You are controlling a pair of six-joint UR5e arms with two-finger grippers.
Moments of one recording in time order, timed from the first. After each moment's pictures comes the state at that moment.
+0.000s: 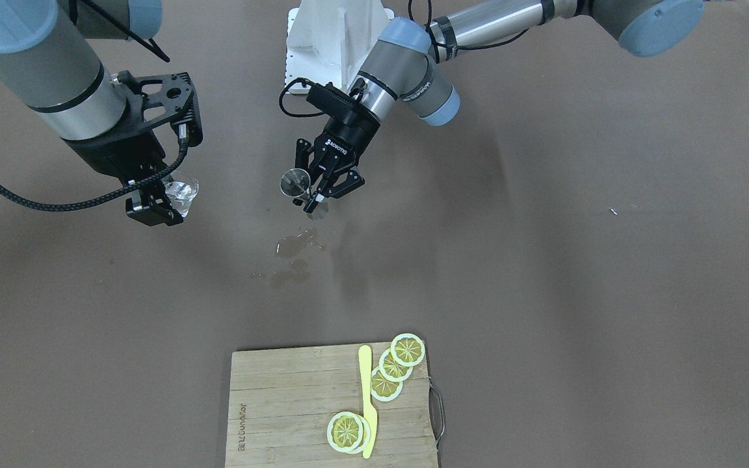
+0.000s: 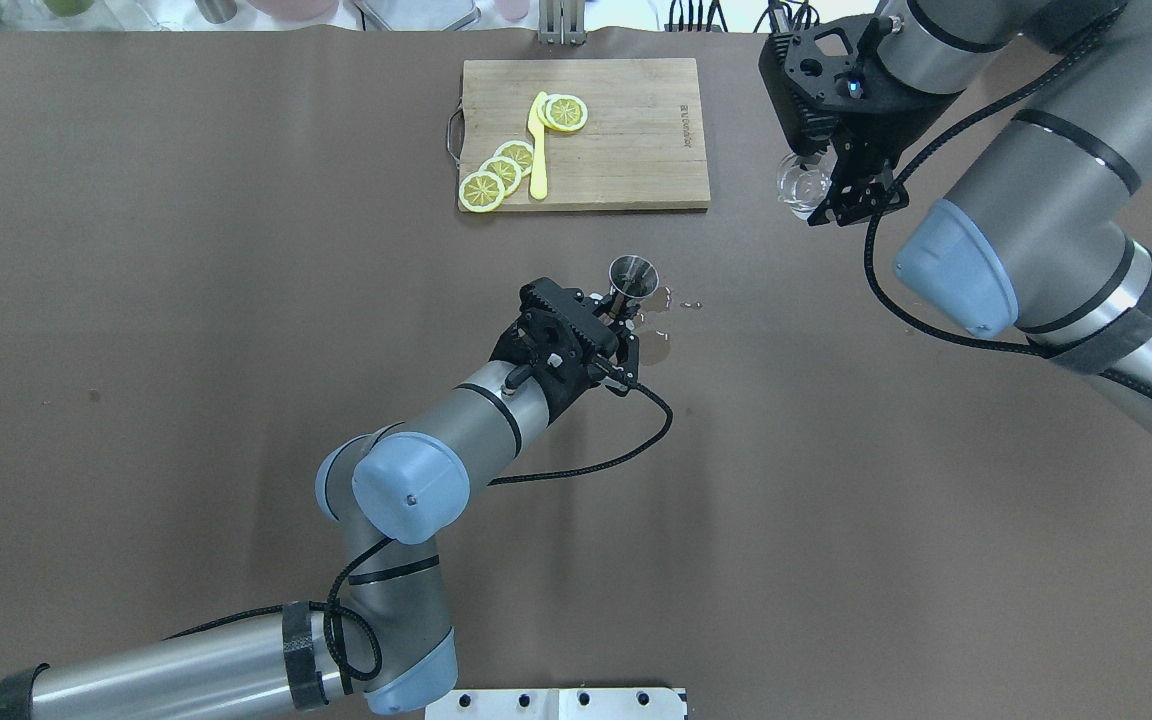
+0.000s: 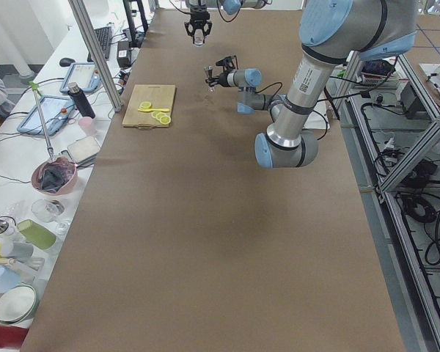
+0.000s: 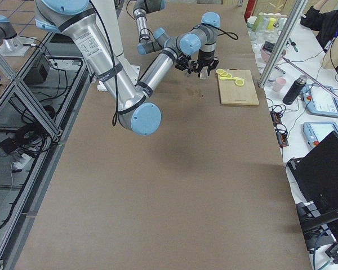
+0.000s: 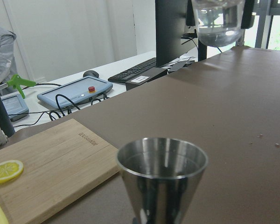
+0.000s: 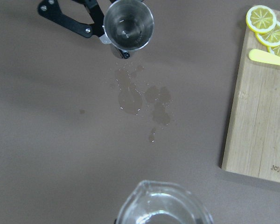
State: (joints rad) left arm -0.31 -2.28 -1.39 -2.71 -1.10 -0.44; right arm 0.95 -0.97 1.86 -1.79 2.23 -0.94
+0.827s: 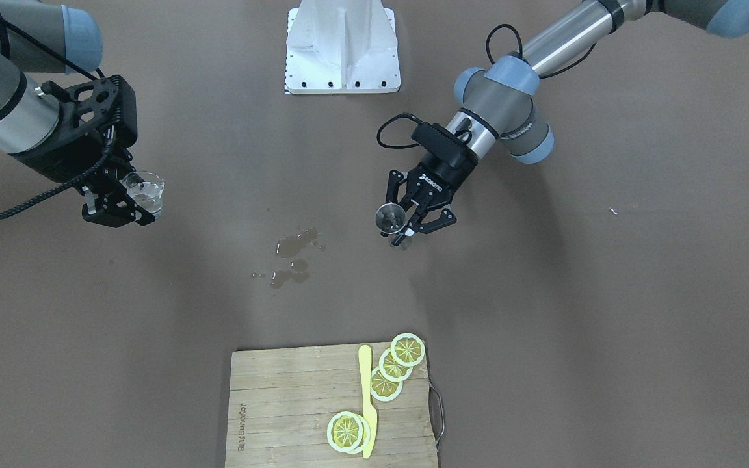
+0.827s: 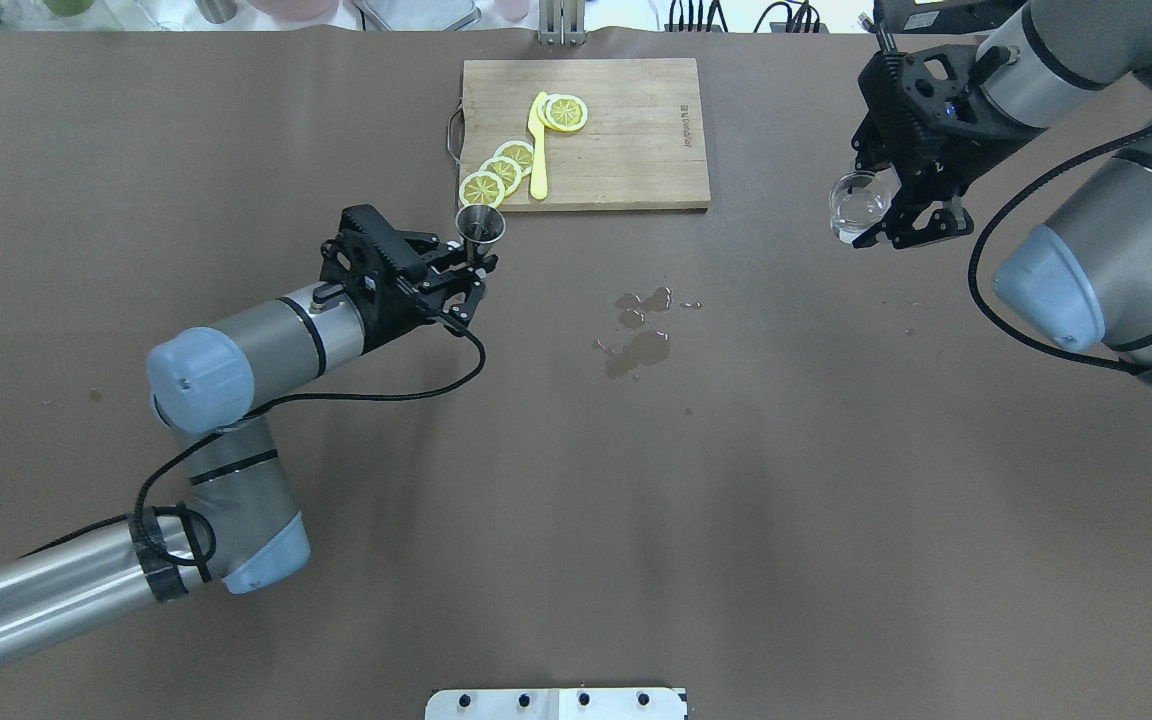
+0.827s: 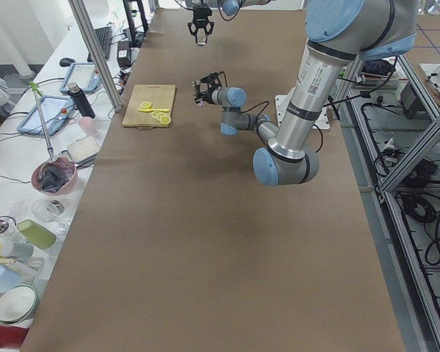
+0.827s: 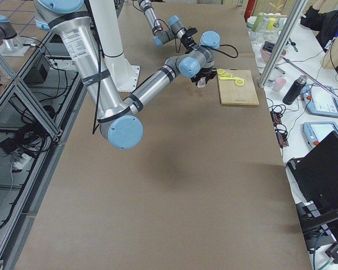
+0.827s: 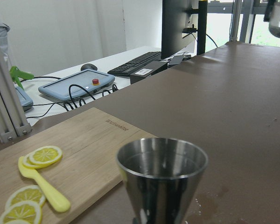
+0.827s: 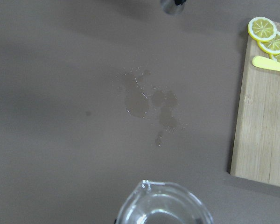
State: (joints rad) left arm -0.54 -2.05 -1.41 -2.95 -1.42 -0.41; right arm 1.03 -1.16 1.85 -1.49 2.42 -0.89
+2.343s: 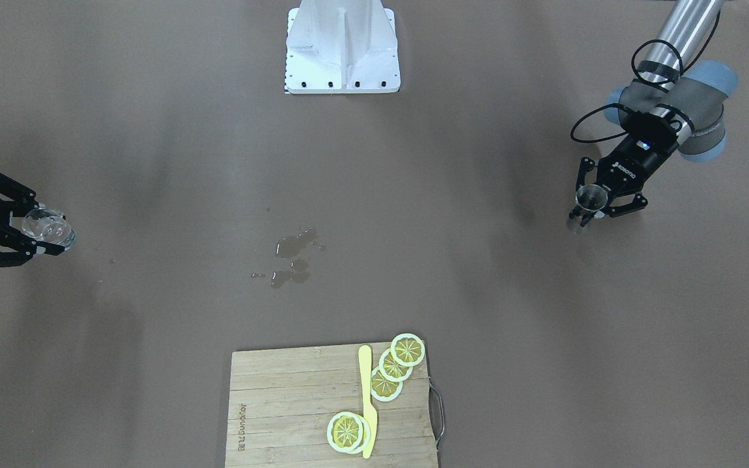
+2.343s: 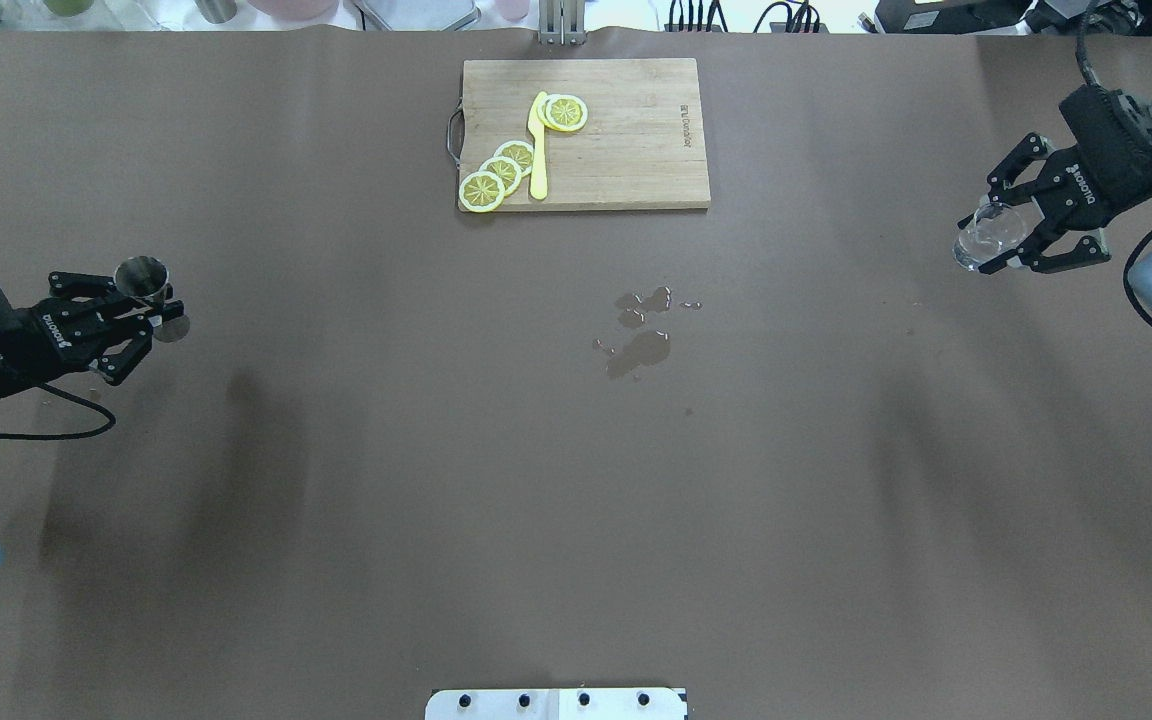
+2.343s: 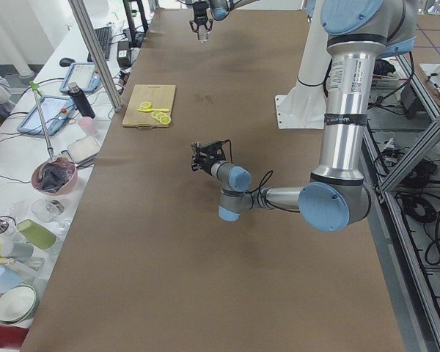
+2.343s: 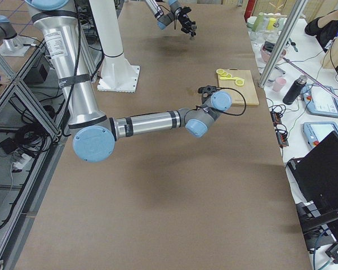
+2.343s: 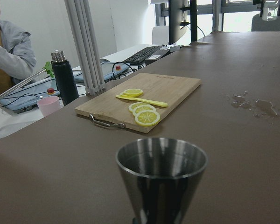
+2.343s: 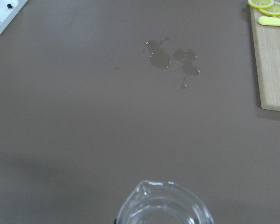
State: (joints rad) left arm -0.75 -1.63 -1.25 -3.55 -1.64 -0.36; right arm 1.19 -1.33 1.44 -0.85 2.76 -0.86
